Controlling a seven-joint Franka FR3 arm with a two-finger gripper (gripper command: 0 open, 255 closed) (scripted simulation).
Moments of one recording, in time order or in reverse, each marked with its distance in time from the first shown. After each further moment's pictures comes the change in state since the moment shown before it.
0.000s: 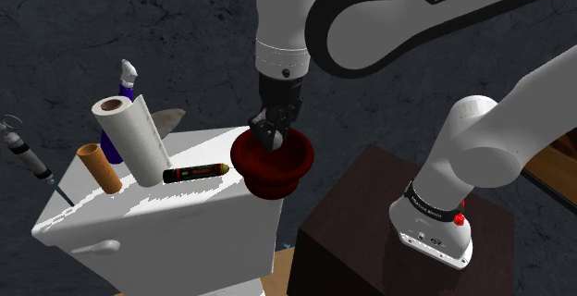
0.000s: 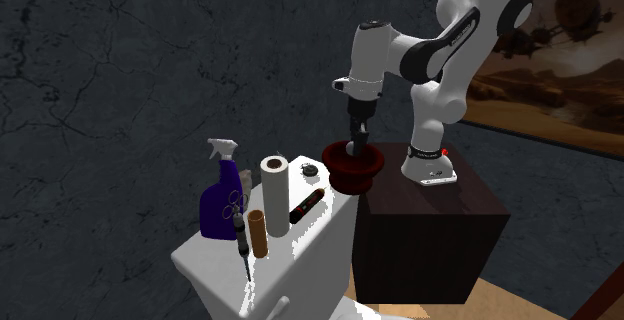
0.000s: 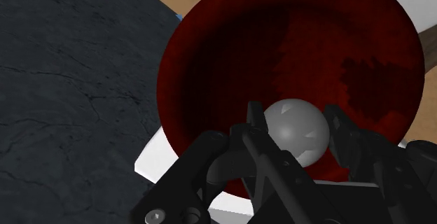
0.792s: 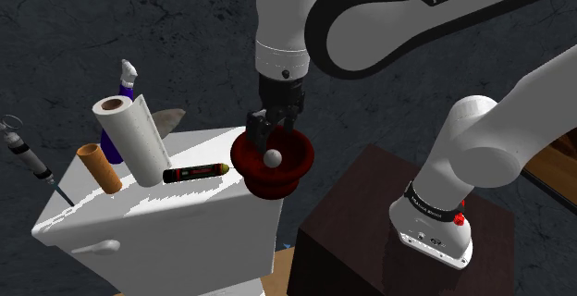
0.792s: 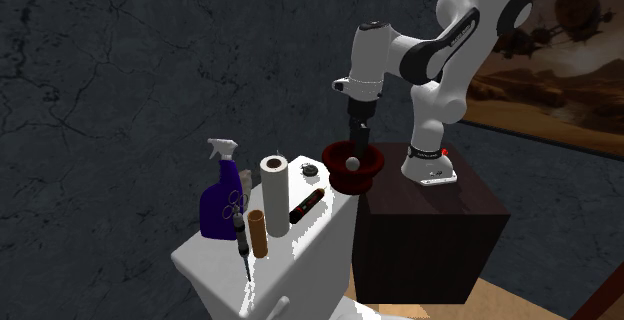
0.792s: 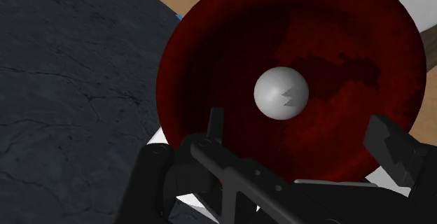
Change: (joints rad) arm 0.000 0.002 0.001 -0.003 0.000 0.005 0.000
